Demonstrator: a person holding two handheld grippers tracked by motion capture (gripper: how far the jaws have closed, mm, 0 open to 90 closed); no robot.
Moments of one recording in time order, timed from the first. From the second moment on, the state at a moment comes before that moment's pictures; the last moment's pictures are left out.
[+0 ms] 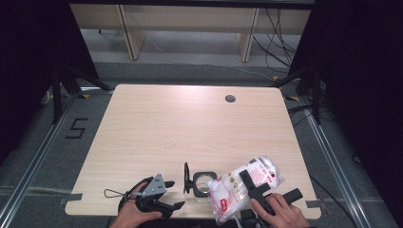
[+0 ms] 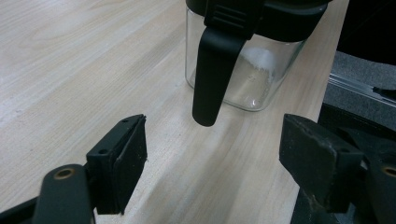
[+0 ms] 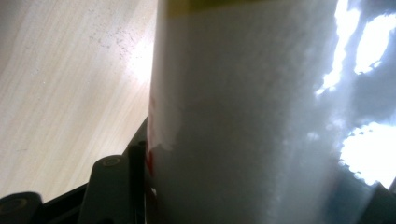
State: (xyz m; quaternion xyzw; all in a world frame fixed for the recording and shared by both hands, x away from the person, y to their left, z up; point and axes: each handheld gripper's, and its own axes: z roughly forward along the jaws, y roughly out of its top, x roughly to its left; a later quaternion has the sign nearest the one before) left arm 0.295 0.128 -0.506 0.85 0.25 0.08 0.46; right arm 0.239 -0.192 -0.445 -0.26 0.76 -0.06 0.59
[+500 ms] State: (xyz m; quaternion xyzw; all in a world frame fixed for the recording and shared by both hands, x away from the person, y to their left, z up) left arm 0.295 0.128 -0.508 0.84 0.26 0.08 0.47; right arm 0.235 -0.193 -0.439 -0.26 0.75 -0.08 0.61
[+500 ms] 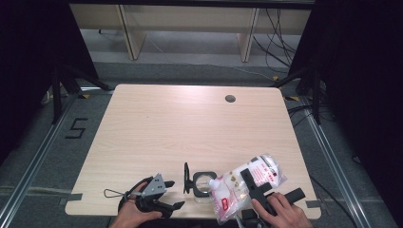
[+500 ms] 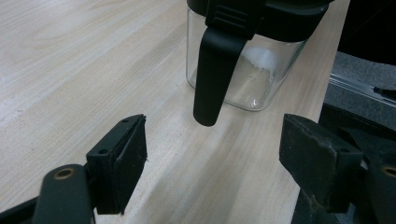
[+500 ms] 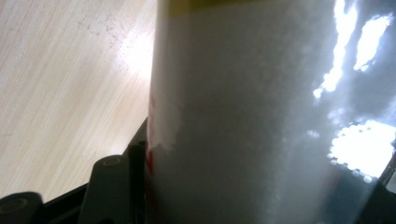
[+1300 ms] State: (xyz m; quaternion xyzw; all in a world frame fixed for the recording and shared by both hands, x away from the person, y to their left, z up) left arm 0.295 0.129 -0.506 0.85 0.26 0.08 0.46; right arm 0.240 -0.201 -0.442 -0.25 0.76 -0.02 0.60
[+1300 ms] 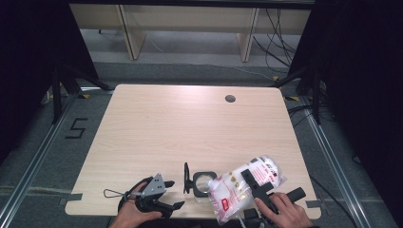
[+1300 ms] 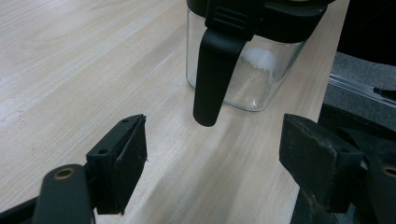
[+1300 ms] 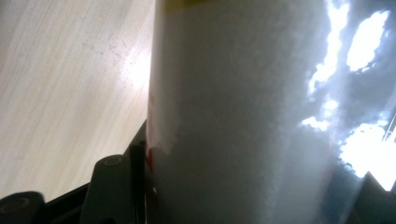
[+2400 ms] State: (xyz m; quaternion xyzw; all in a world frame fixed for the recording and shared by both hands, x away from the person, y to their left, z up) left arm 0.294 0.128 -0.507 0.84 0.26 0.08 0.46; right arm 0.232 -0.198 -0.439 -0.28 0.74 -0.07 0.61
